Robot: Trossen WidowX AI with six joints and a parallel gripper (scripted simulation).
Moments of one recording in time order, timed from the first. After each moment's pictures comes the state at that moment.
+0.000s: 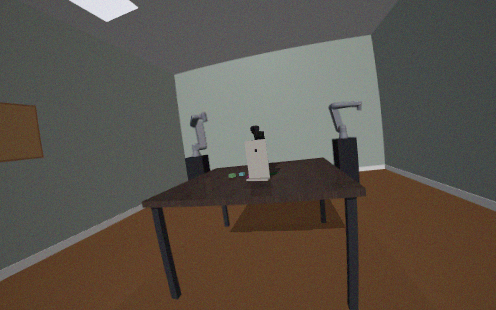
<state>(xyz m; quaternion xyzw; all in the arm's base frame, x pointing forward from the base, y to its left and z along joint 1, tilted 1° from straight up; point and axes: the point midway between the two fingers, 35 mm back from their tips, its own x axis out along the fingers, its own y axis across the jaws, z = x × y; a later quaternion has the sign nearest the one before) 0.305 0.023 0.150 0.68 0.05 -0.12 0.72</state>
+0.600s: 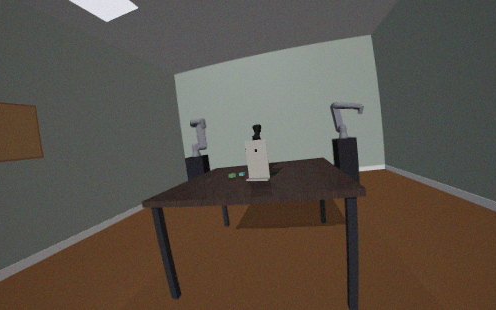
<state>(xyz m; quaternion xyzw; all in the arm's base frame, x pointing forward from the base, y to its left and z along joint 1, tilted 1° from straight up) 0.286 -0.017 0.080 0.65 0.17 -0.26 0.69</state>
